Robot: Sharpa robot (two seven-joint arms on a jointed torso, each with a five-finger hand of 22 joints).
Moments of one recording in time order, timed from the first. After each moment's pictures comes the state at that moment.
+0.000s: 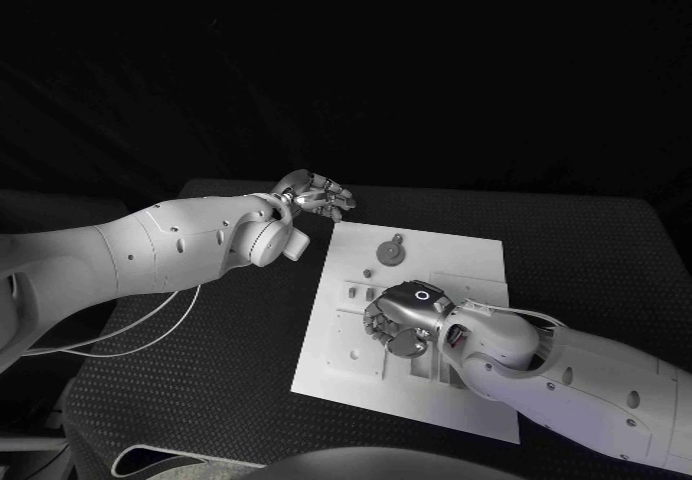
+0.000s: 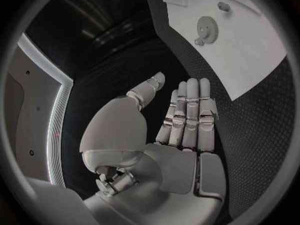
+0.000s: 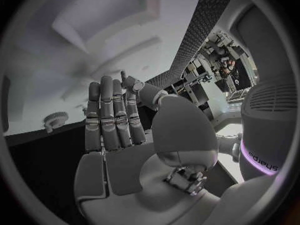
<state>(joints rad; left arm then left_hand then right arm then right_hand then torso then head) 1.26 -0.74 -0.15 1.21 -0.31 -0.33 0.19 1.11 -0.13 0.55 -0.25 0.07 0.87 0.19 0.26 0.54 1.17 0.12 0.07 0.31 0.96 0.04 0.82 0.41 0.02 1.03 -0.06 0.09 1.15 1.04 -0.56 -0.13 1.50 -1.80 -0.26 -0.02 1.23 -0.10 0.75 -0.29 0.05 1.02 0.10 0.40 0.49 1.25 0.09 0.15 0.18 1.13 0.02 0.58 0.64 0.25 0.94 0.15 0.37 1.31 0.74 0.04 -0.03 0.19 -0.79</state>
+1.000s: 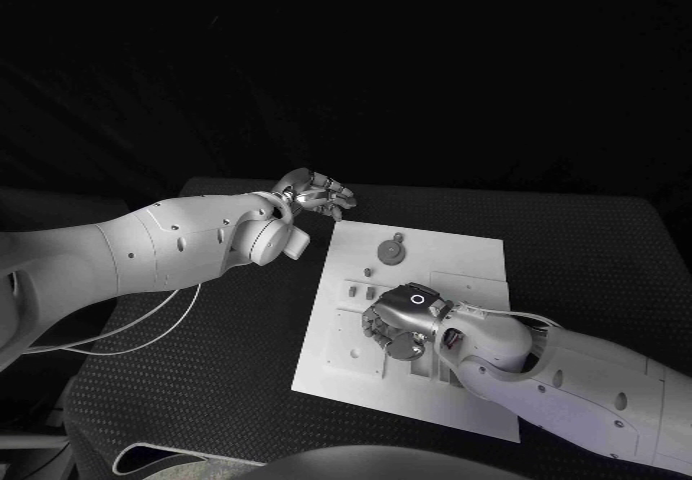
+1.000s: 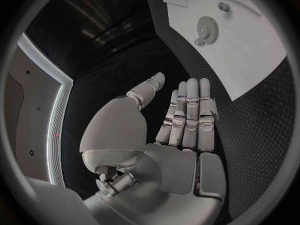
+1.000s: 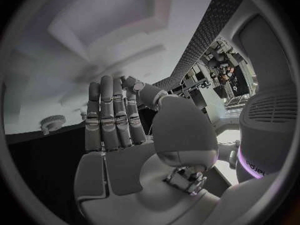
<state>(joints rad) 1.26 -0.74 -0.15 1.22 -0.31 -0.33 0.19 1.11 -0.13 0.55 -0.25 0.07 0.87 0.18 0.26 0.54 1.17 0.12 0.07 0.31 0.96 0.04 0.81 0.41 0.01 1.03 -0.06 0.09 1.15 1.04 -0.53 -0.15 1.46 -1.86 -0.27 0.00 1.23 -0.09 0.75 -0.29 0.05 1.02 0.10 0.40 0.49 1.25 0.09 0.15 0.18 1.13 0.02 0.58 0.64 0.25 0.94 0.15 0.37 1.31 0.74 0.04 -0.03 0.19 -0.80</state>
